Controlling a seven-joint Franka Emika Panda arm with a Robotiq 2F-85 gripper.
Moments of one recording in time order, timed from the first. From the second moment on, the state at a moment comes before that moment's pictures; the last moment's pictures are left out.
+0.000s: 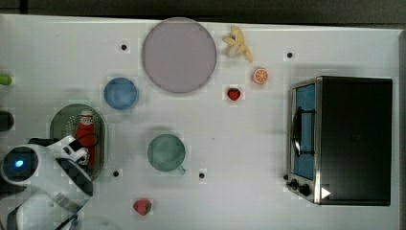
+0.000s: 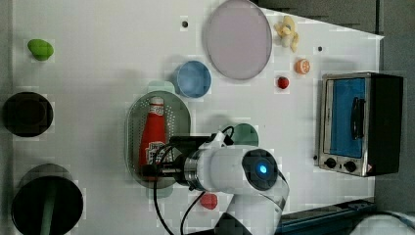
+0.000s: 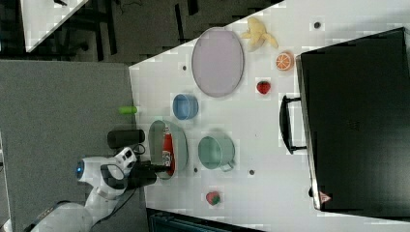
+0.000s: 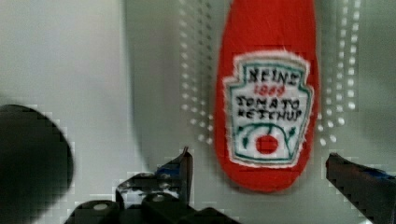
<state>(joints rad) 0.04 0.50 0.73 -2.21 -0.19 0.97 0.14</state>
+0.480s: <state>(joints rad) 0.05 0.62 0.67 -2.21 -0.23 1.08 0.16</state>
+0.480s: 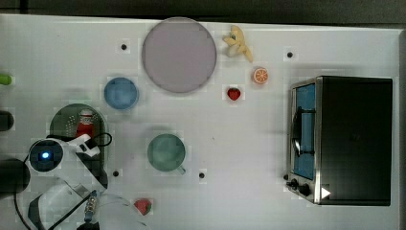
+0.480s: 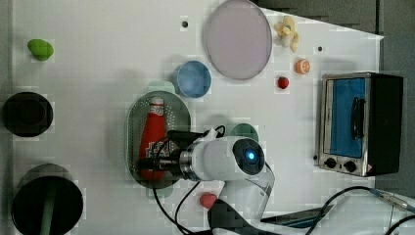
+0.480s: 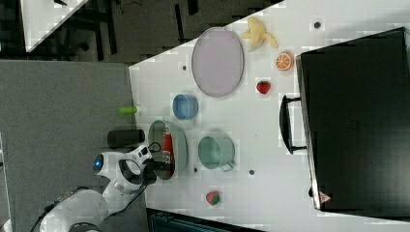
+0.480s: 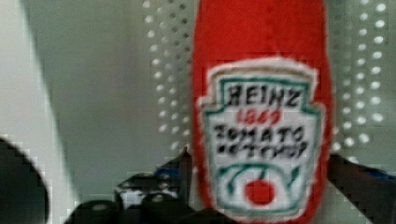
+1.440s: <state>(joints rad) 0.07 0.42 0.67 -2.20 -0.20 0.90 0.17</state>
